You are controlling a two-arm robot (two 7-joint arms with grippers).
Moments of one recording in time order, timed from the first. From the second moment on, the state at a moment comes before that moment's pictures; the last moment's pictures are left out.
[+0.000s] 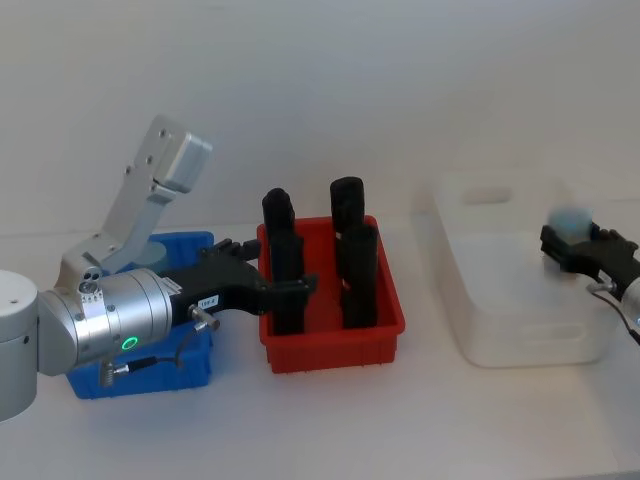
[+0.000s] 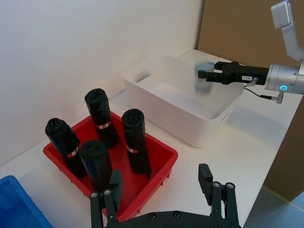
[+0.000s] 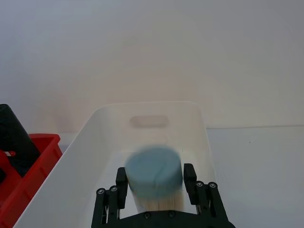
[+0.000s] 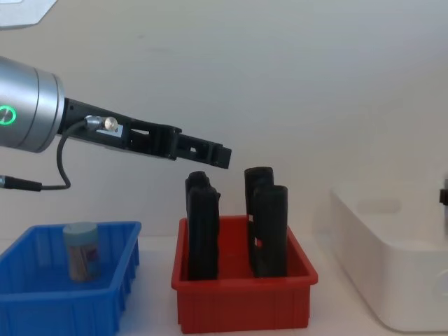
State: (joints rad) left arm -0.40 0.44 0.28 -1.75 -0.41 0.69 -0.48; right arm 0.47 0.28 -0.10 -1.10 0.34 0.13 0.21
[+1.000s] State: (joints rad) left arm -0.40 0.44 0.28 -1.75 -0.41 0.69 -0.48; right arm 0.44 0.29 -0.09 -1.13 0.36 0.01 0.19
